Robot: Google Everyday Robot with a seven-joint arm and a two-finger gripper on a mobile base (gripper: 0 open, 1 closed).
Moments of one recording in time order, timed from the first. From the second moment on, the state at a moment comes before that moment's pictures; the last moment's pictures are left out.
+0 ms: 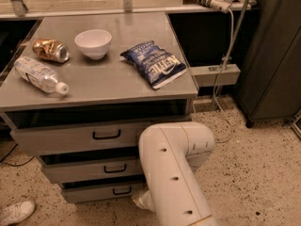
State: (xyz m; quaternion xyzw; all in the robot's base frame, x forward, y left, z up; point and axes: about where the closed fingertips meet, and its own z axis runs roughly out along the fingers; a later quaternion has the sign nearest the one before) arm 0.530 0.068 0.176 -0.44 0.84 0.14 0.28
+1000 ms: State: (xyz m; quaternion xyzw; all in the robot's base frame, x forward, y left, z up) arm 0.561 0.082 0.181 -0.48 0.82 0.12 0.30
